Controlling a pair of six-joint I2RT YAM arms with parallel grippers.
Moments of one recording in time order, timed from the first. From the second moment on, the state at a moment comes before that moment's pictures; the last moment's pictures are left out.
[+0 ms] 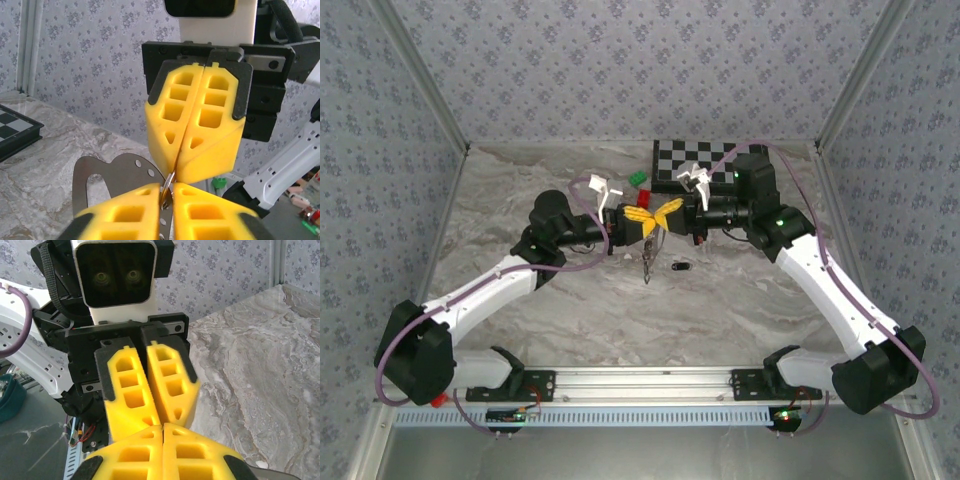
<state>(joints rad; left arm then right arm) -0.63 1.28 0.85 0.50 0.82 -0.43 0.45 1.23 1.20 -0.40 -0.93 -0.05</state>
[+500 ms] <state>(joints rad) -0.67 1.28 0.80 0.58 0.74 -0.50 0.44 1.14 1.00 -0.16 -0.86 0.10</state>
